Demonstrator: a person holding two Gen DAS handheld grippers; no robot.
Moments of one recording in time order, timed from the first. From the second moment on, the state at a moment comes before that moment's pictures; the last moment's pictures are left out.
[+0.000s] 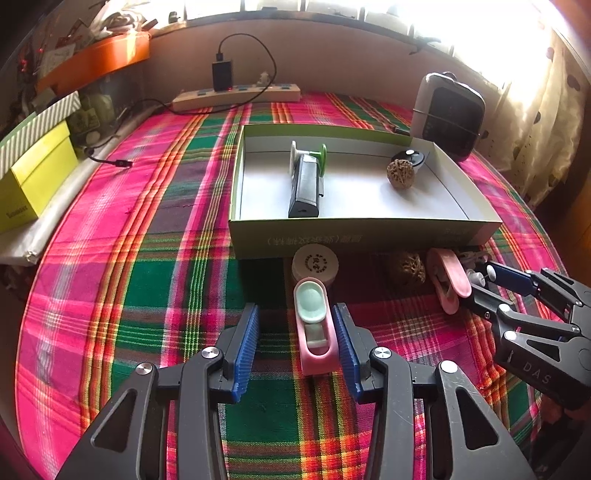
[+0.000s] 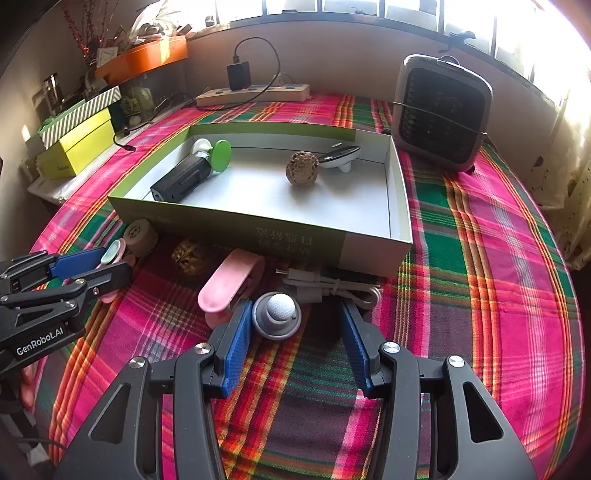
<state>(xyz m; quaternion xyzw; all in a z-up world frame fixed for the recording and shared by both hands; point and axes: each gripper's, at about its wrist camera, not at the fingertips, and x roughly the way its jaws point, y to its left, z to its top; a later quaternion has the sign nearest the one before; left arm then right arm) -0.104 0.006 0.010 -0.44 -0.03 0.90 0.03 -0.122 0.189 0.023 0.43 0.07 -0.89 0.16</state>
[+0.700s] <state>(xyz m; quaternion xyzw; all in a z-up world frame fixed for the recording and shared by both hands) -0.103 -0.003 0.009 -0.43 -0.03 0.90 0.02 -0.121 0.193 0.023 0.43 0.06 -0.89 0.15</state>
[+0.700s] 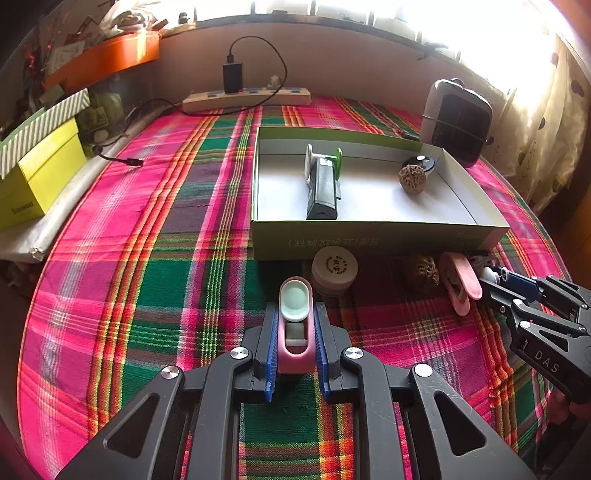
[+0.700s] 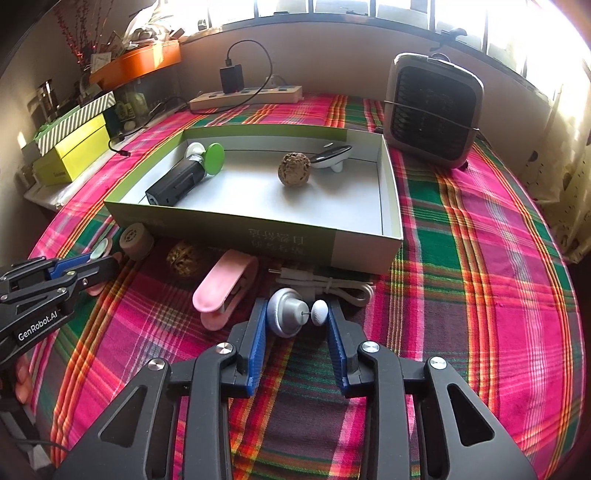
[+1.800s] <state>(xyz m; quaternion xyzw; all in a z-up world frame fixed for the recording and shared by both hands) -0.111 0.005 0.054 -0.39 -0.03 0.92 0.06 -0.121 0.201 0.054 0.39 0.05 -0.91 0.15</state>
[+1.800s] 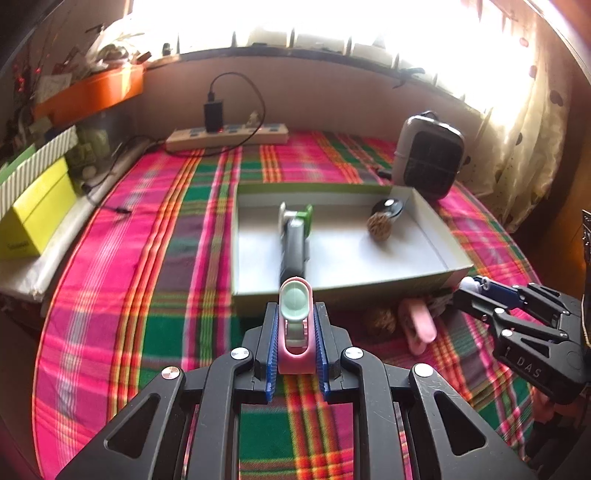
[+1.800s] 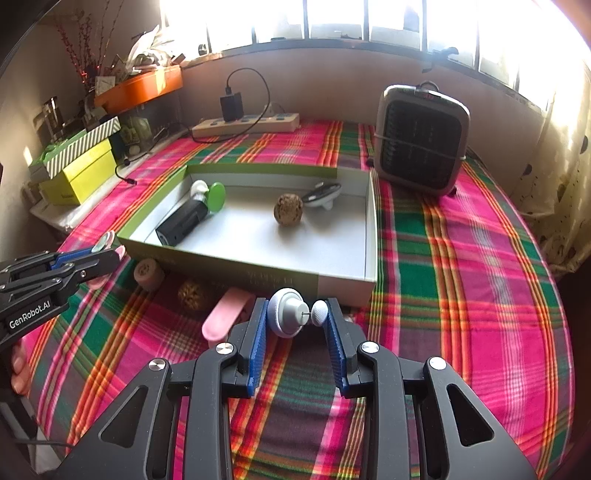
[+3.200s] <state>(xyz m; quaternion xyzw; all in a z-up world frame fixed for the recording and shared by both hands) -0.257 0.063 0.028 -0.44 0.03 0.89 0.11 -0.233 0.190 0.042 0.41 0.07 -0.89 0.15</state>
